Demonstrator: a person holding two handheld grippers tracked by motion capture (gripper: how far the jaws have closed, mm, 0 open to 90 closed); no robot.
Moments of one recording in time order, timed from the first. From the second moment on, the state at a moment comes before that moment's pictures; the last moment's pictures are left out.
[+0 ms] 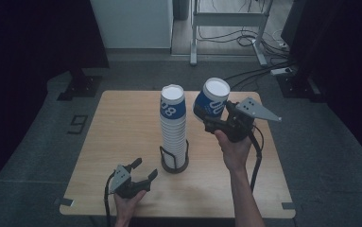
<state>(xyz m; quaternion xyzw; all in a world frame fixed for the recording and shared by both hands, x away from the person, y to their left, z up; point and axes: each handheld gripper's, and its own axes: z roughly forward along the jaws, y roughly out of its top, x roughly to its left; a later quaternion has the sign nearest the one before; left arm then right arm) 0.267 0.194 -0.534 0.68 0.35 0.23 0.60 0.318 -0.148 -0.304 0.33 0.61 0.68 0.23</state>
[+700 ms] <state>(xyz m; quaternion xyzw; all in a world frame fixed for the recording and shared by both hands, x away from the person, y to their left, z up) 0.263 0.174 -0.528 0.69 0.31 0.21 0.61 0.302 -0.147 -0.399 0.38 0.62 0.67 0.17</state>
